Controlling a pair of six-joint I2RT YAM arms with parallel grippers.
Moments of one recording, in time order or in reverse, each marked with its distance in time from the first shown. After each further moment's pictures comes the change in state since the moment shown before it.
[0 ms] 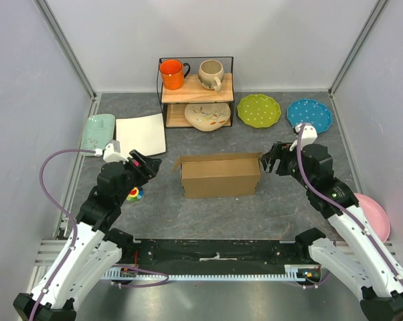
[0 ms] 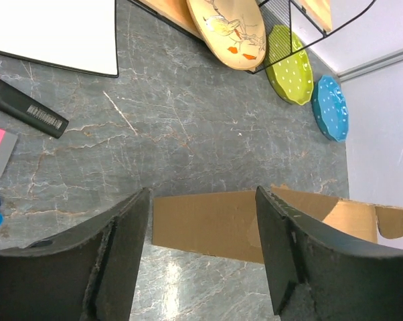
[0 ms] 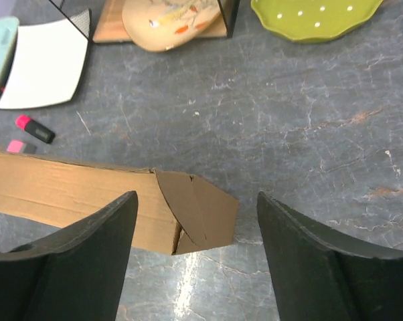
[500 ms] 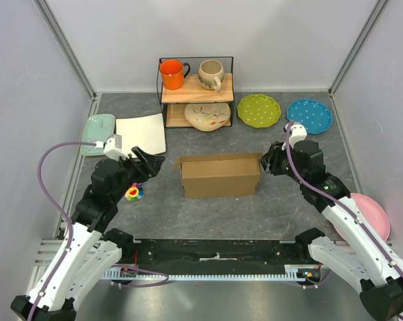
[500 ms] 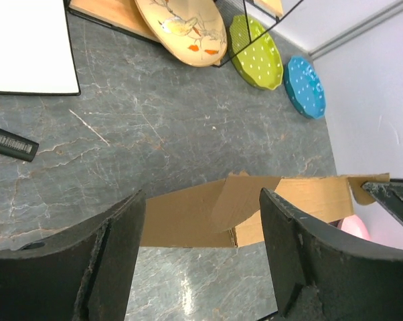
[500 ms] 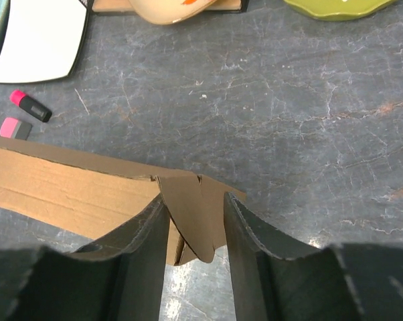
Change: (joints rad) left arm 0.000 0.001 0.082 -0.010 0.097 0.089; right arm 0.012 0.107 -0.007 0.024 -0.069 -0.025
